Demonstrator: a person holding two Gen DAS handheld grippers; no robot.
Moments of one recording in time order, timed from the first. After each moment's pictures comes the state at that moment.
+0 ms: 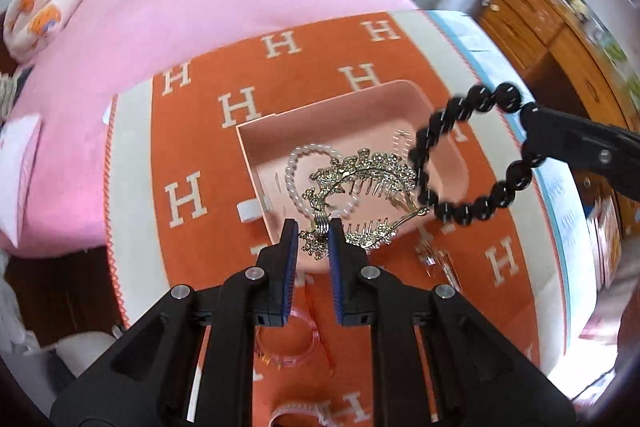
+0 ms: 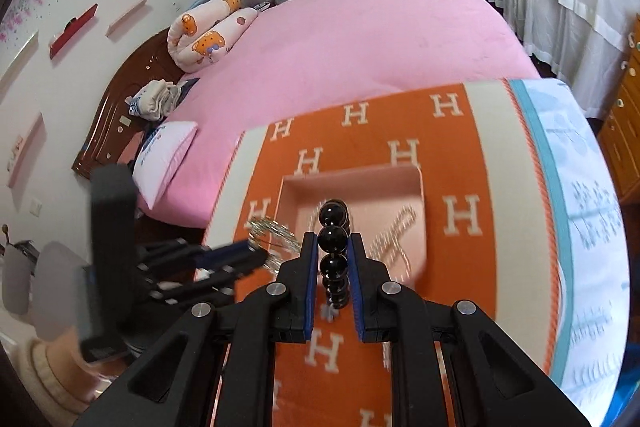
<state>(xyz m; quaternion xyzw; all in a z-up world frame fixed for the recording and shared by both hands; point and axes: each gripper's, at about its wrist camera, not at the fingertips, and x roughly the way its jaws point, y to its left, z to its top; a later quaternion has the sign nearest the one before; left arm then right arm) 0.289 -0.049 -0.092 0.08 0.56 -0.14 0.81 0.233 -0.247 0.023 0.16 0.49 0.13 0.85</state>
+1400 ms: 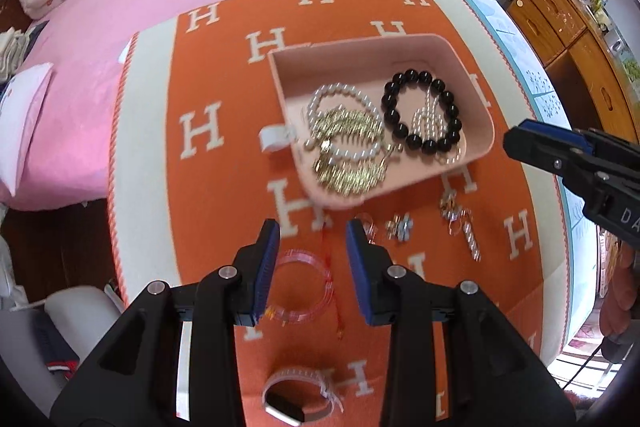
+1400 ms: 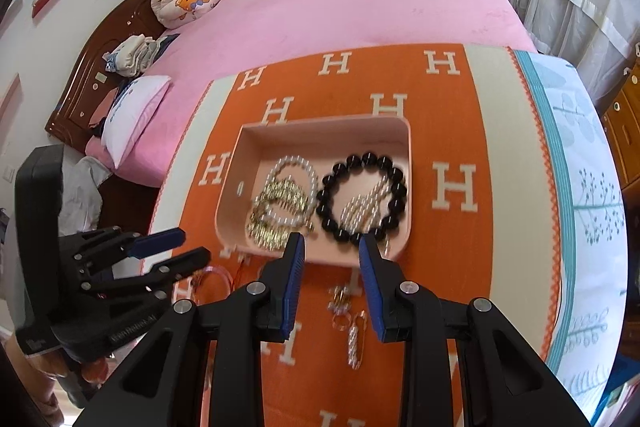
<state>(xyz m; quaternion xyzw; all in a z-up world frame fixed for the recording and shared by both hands) 0.246 -0.018 -0.110 0.06 0.60 -0.11 0.79 0.227 -0.232 -0.045 0.09 0.54 0.11 0.83</state>
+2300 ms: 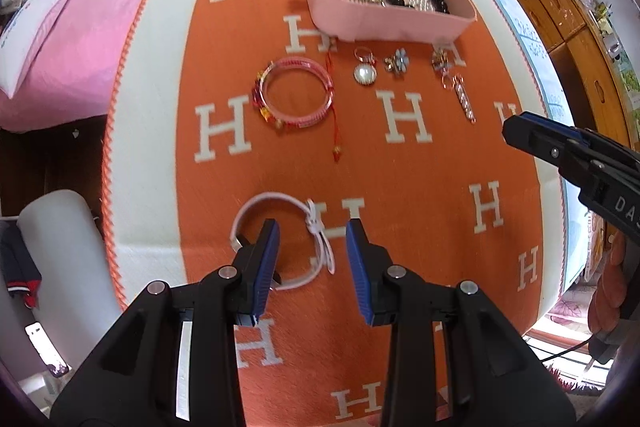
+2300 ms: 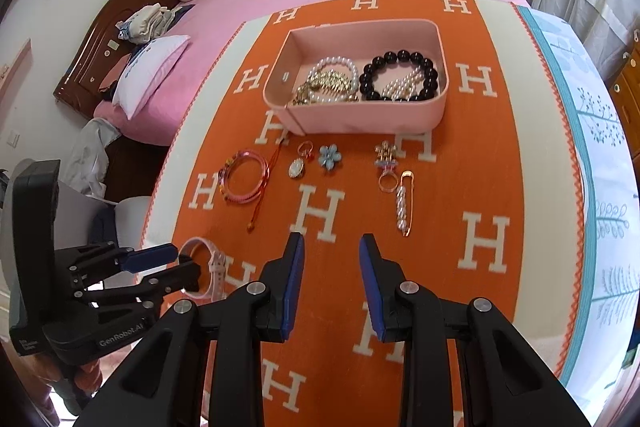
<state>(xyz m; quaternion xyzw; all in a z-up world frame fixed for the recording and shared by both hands) 0.113 0.020 -0.133 0.00 0.64 -0.09 0.76 0.102 -0.197 -0.065 0.07 0.56 0.13 0.81</state>
